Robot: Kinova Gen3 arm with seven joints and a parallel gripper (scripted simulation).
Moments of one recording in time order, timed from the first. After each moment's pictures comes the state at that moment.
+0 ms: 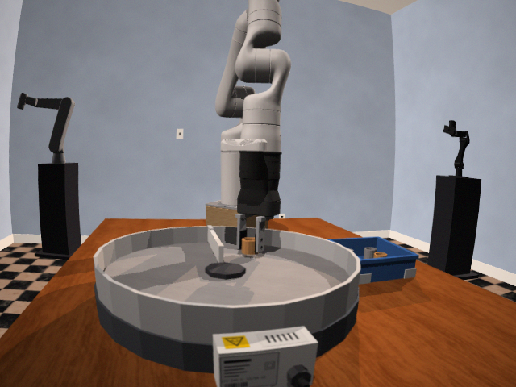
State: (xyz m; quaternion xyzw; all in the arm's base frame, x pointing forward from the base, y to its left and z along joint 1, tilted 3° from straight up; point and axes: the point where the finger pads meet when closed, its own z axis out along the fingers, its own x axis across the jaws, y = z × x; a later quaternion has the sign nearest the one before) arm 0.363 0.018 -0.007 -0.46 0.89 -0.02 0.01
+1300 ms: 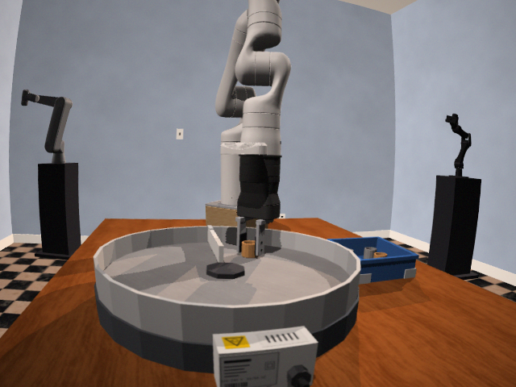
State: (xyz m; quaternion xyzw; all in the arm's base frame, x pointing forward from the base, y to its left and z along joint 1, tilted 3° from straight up) arm 0.363 0.018 -0.013 -0.46 0.89 -0.02 0.01
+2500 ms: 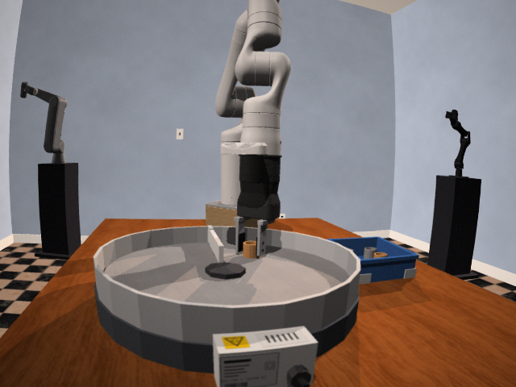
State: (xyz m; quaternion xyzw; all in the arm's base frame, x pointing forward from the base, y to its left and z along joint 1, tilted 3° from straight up) arm 0.363 0.018 -0.013 -0.46 0.89 -0.02 0.01
